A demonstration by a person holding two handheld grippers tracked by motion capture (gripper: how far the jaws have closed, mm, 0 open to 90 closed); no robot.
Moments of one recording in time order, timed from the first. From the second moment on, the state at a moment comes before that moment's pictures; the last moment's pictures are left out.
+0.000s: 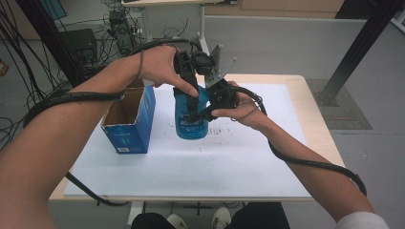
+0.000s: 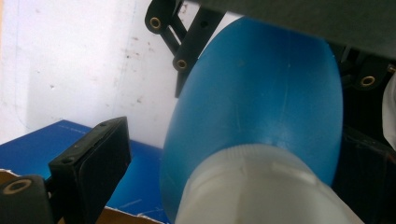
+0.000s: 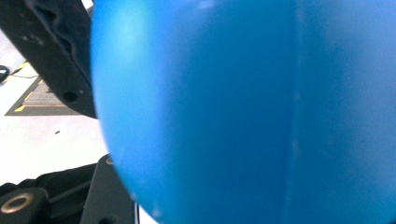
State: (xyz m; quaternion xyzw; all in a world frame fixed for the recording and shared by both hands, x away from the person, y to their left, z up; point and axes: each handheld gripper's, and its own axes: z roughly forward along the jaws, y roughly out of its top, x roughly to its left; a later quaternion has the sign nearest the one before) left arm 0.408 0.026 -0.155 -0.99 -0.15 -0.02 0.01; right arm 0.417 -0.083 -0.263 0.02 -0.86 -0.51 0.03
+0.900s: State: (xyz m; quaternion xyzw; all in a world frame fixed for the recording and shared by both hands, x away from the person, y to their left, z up) left arm 0.409 0.025 -0.156 -0.99 -0.15 -0.02 0.01; right arm 0.416 -0.085 -0.261 0.02 -0.86 -0.51 0.03
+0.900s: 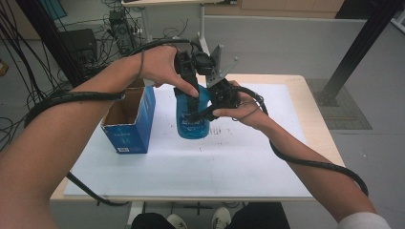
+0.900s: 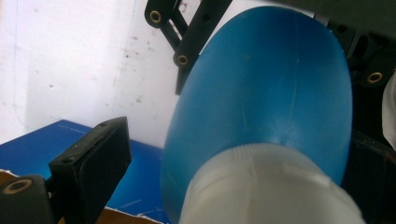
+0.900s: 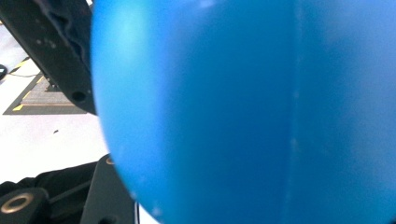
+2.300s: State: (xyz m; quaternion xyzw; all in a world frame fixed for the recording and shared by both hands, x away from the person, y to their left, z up) left arm 0.405 0.025 -0.156 -0.99 -0.13 -0.01 0.02; right arm 0.416 -0.086 -0.265 0.02 -0.86 -0.50 0.03
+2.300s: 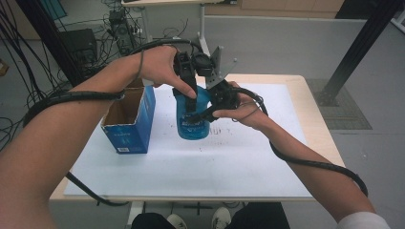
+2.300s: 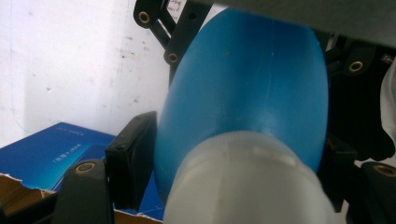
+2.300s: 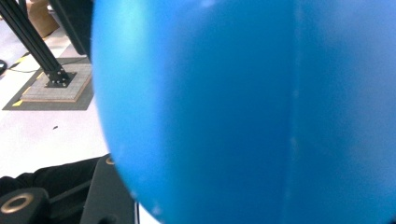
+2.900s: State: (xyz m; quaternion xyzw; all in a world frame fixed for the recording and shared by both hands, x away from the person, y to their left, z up) left arm 0.406 0.027 -0.157 -0.99 -0.13 0.01 0.02; right arm 0.415 -0.082 -0.268 0.03 -0.86 -0.51 0.04
